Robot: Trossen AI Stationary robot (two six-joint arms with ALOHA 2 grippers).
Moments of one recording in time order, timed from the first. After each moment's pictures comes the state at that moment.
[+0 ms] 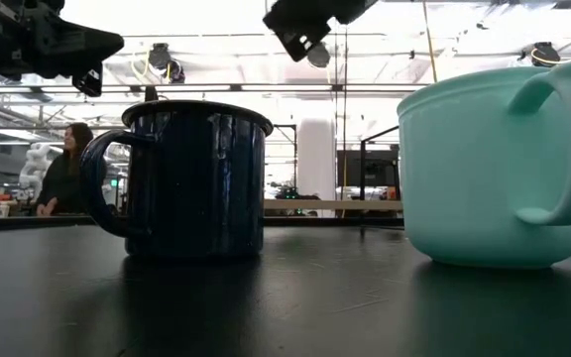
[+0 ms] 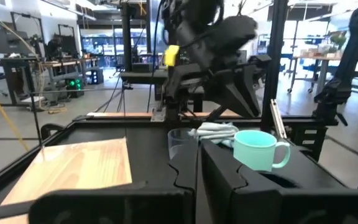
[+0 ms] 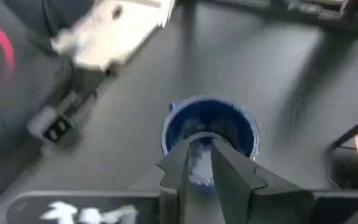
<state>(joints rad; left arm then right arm) -0.16 0.29 0.09 0.27 -0.10 0.00 0.12 1.70 1.32 -0.31 -0.37 -0.17</state>
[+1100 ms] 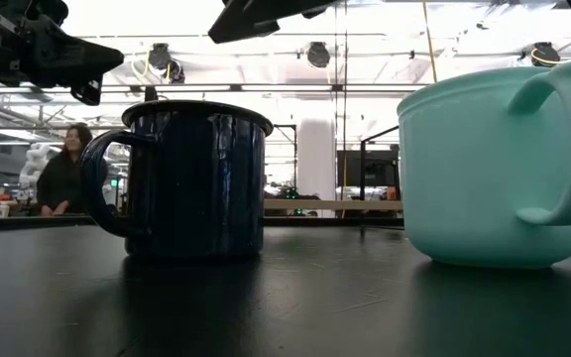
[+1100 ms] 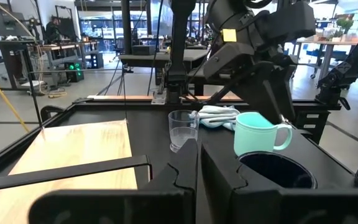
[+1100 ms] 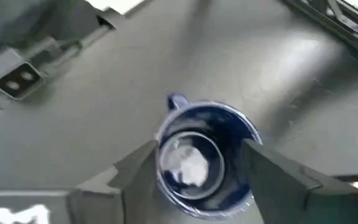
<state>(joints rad) -0.16 0.29 0.09 0.20 -0.10 -0.02 0.22 1.92 1.61 -0.54 -0.24 -0.44</state>
